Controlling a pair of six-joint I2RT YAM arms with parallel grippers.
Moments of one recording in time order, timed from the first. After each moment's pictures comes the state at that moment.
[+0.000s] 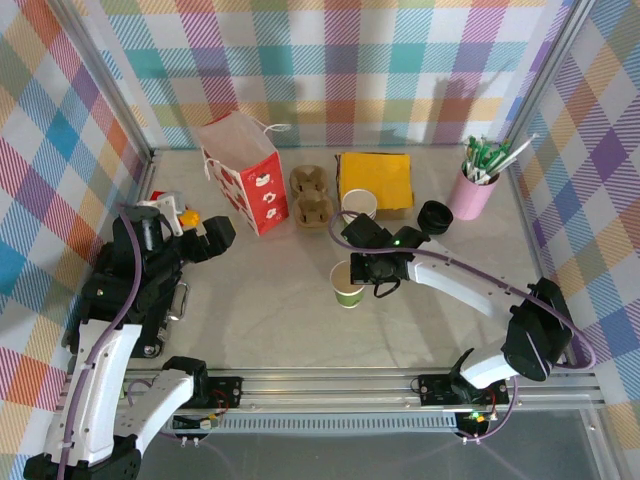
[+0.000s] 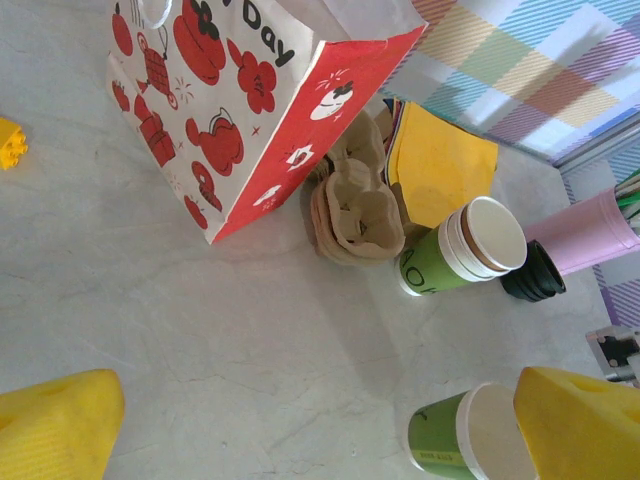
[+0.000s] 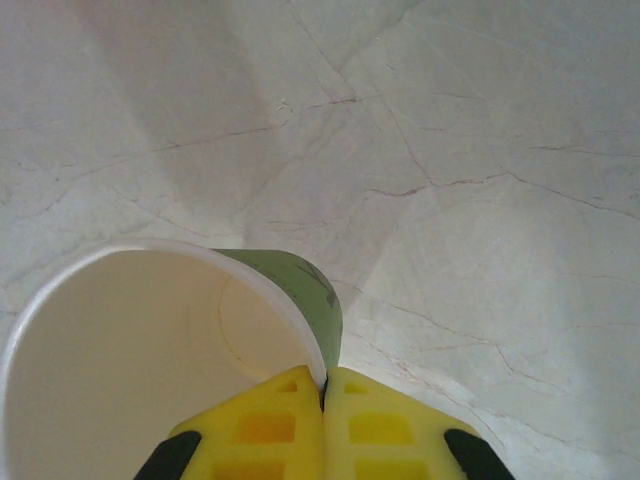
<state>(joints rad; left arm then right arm) -0.16 0.81 1.15 -0.90 0.17 -0.47 0.83 1.46 1.15 -0.89 0.14 0.75</state>
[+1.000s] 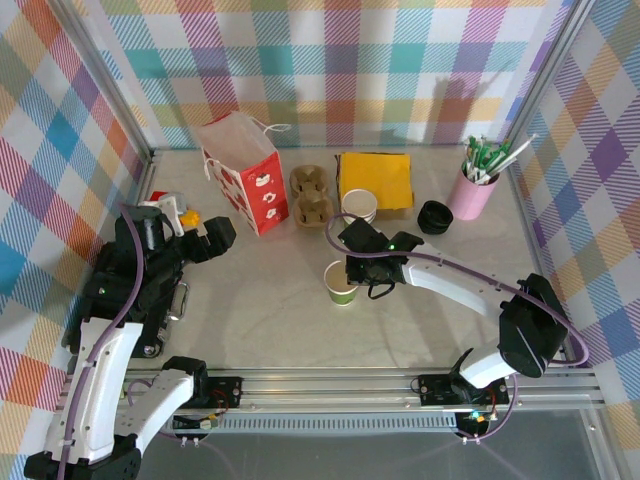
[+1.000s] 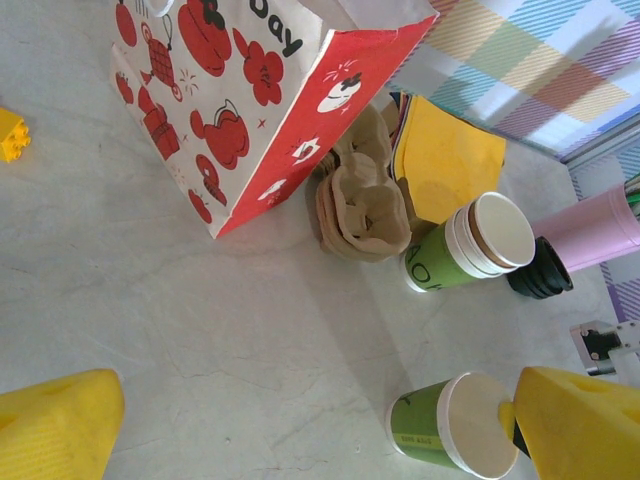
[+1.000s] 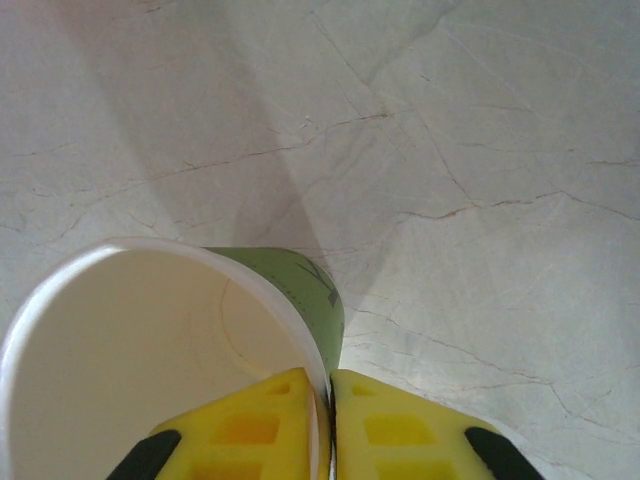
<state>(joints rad) -0.16 0.82 1.15 -0.90 0.16 -0.47 0.84 1.48 1.10 -0.78 0.14 0.78</state>
